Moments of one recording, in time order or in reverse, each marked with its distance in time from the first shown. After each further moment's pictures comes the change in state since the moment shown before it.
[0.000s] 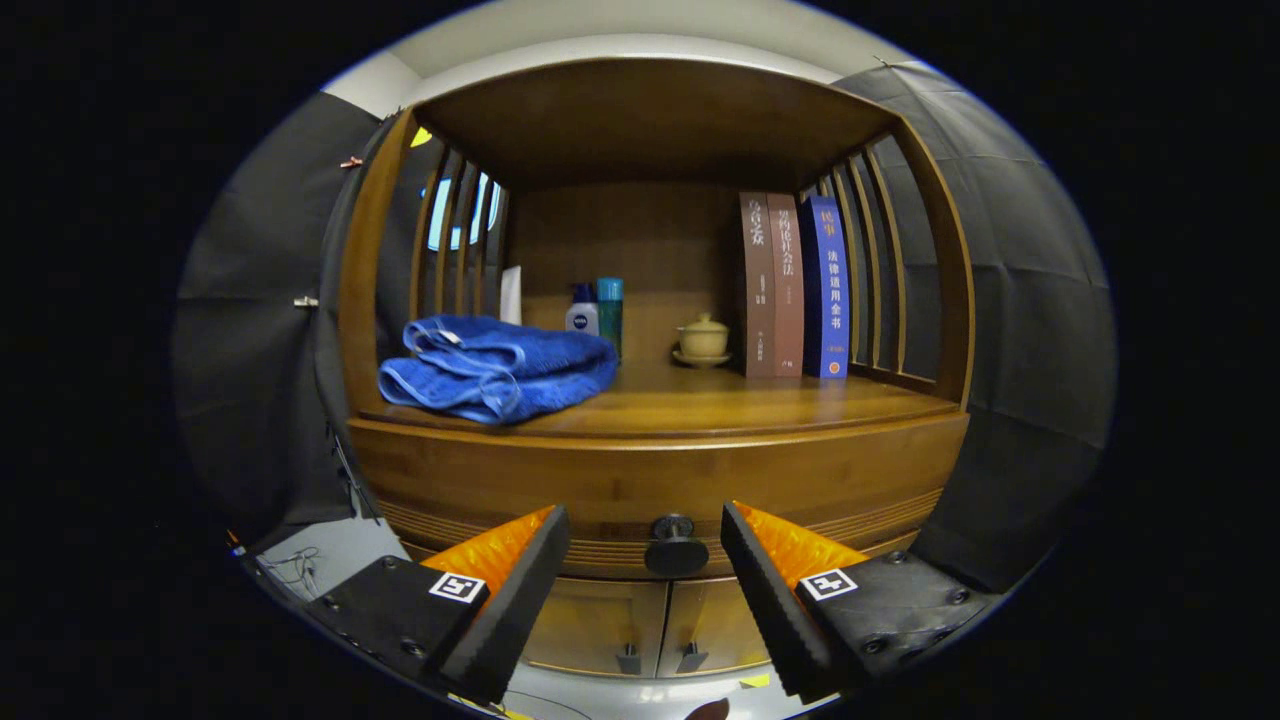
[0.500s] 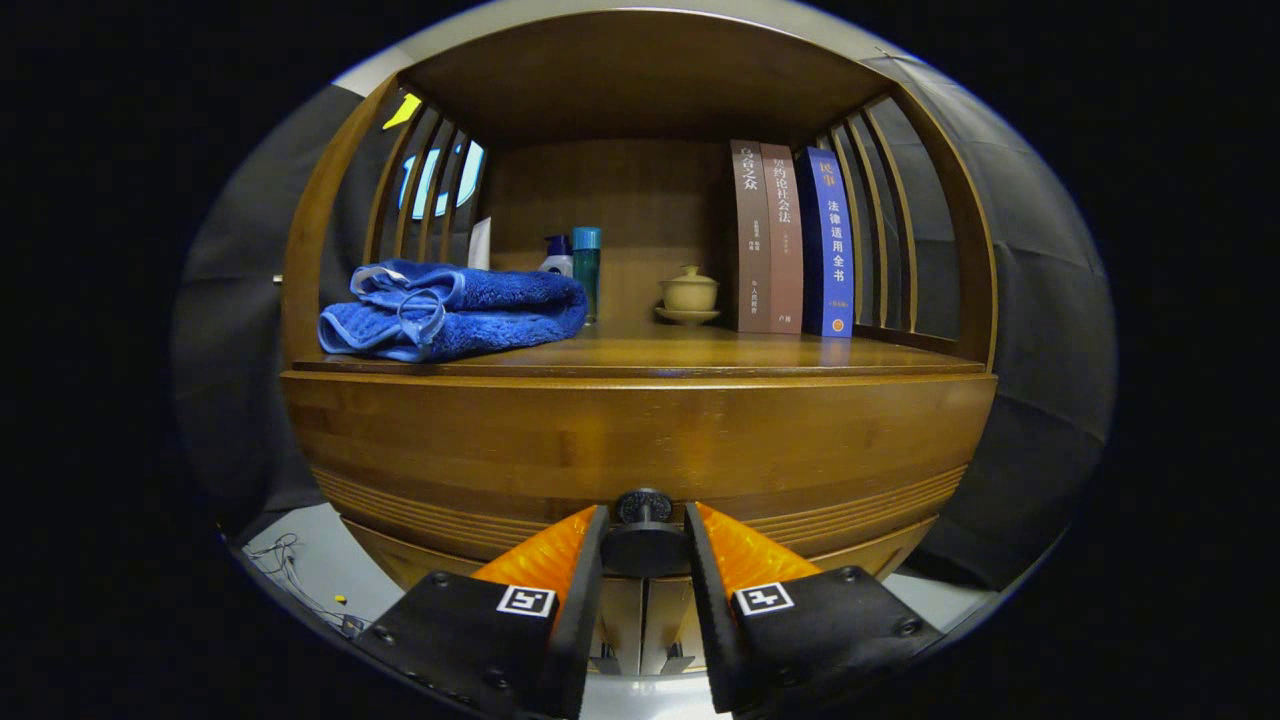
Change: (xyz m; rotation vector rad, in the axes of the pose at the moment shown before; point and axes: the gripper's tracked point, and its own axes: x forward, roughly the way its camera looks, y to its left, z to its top) arm 0.031 -0.019 -0.030 0.030 0.048 -0.031
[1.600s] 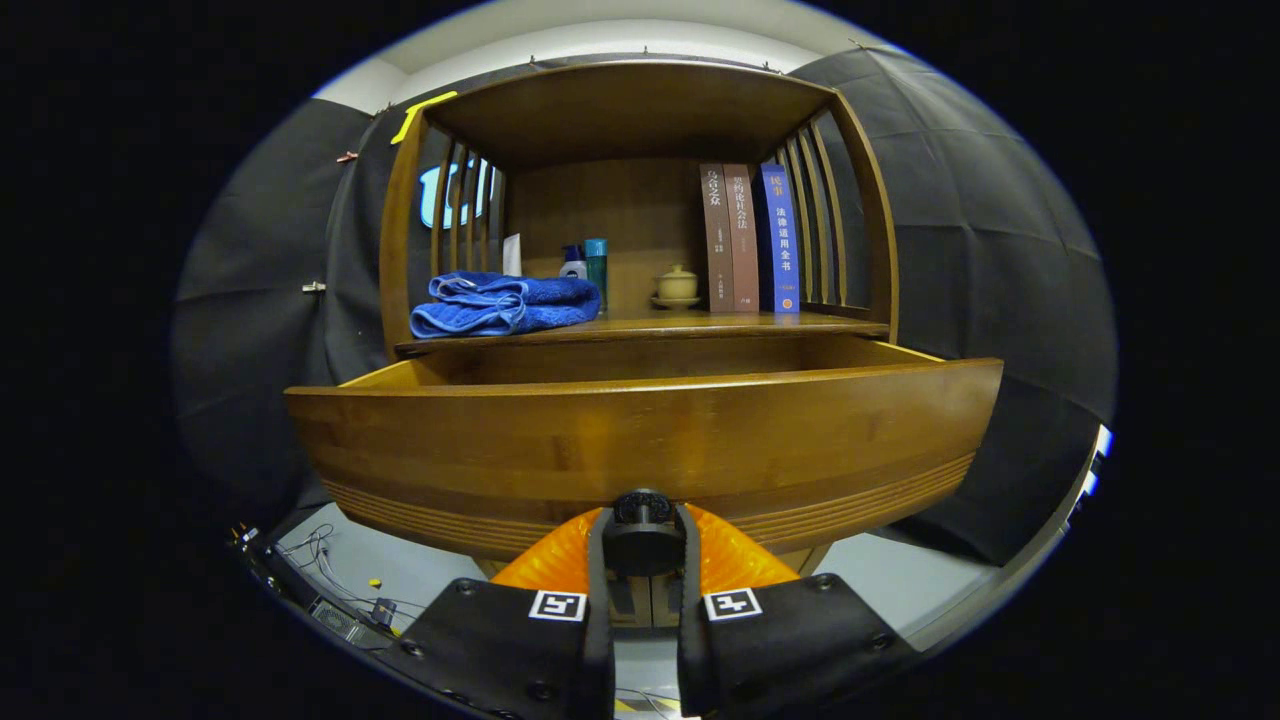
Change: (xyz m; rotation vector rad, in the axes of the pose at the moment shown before) arm -0.153 -0.009 -0.027 0.011 0.052 0.016
